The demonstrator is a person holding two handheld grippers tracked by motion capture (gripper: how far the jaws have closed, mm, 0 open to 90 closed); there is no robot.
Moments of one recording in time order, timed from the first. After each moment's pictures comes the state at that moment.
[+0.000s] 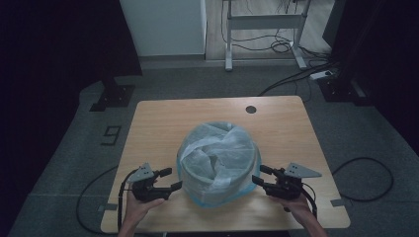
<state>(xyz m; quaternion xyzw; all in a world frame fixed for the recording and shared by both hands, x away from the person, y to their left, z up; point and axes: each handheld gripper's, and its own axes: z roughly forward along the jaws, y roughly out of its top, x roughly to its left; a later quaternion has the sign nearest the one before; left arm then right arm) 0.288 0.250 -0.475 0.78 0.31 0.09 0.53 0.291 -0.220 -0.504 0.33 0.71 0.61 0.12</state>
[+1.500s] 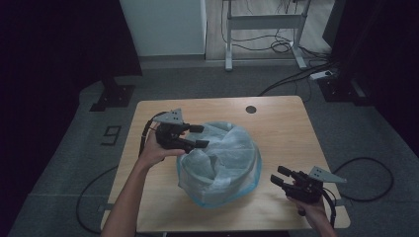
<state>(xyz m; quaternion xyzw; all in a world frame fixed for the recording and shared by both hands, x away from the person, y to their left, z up) 0.389 0.156 -0.342 0.86 0.13 0.03 0.49 0.280 -0.270 -0.510 0.37 0.66 0.64 0.12</state>
